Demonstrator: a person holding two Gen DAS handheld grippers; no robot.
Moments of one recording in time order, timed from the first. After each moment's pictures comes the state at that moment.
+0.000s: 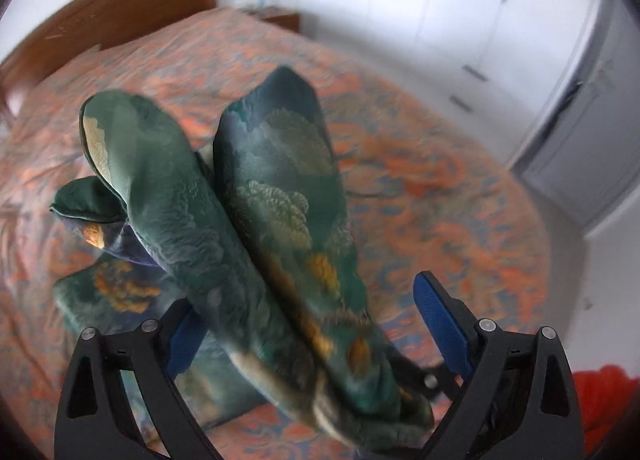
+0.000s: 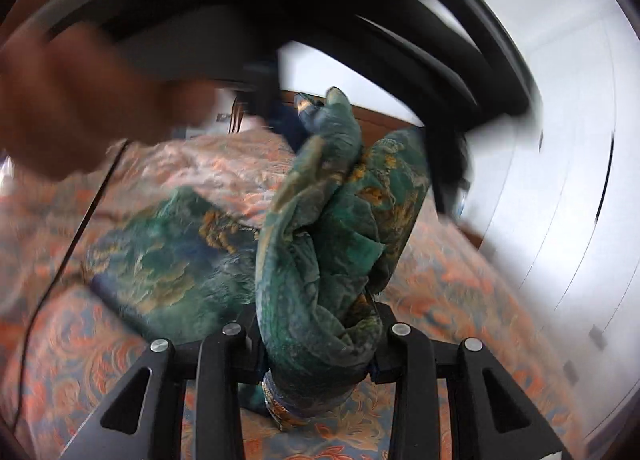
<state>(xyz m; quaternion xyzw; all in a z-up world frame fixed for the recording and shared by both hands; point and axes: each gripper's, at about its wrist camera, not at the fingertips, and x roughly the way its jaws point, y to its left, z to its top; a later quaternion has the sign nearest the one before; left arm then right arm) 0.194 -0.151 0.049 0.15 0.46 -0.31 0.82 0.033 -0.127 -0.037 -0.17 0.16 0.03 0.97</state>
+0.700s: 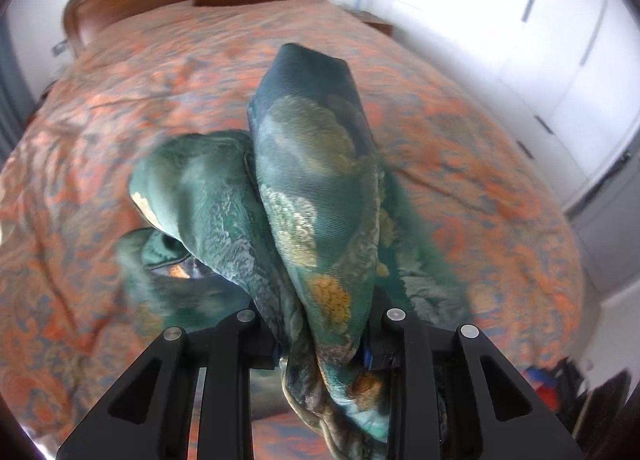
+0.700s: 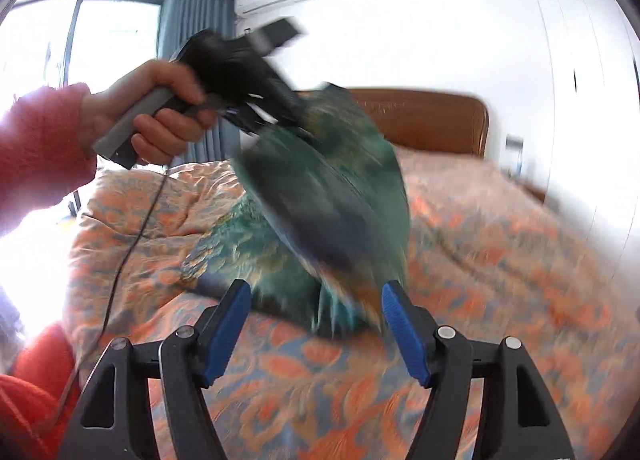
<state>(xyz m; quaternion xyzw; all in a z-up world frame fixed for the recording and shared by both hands) 0.241 0.020 0.036 0.06 0.47 -0.20 0.86 -0.034 -0.145 -0.050 -0.02 0.20 0.16 0.97</state>
